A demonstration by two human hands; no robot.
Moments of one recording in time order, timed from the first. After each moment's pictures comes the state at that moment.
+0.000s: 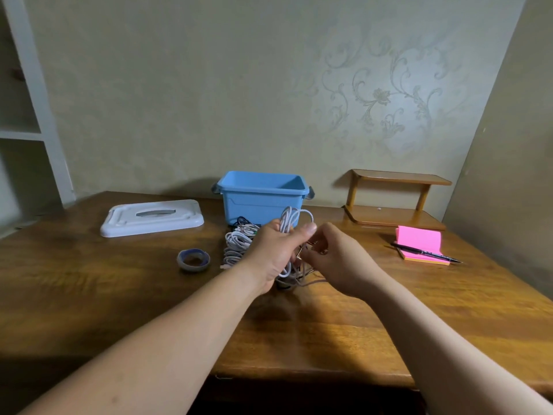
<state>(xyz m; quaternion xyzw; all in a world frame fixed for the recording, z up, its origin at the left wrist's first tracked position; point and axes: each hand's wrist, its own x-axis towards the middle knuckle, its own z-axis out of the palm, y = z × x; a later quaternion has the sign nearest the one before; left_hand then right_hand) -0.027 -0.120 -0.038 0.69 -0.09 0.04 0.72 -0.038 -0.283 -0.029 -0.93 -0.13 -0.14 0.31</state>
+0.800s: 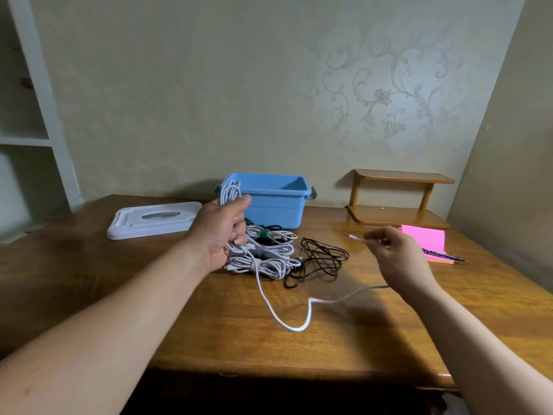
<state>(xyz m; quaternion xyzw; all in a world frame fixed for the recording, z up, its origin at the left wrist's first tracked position) -0.023 -0.039 -0.003 0.59 -0.04 0.06 0.81 -0.032 -0.358 -0.045 -0.87 0.01 -0.24 0.43</state>
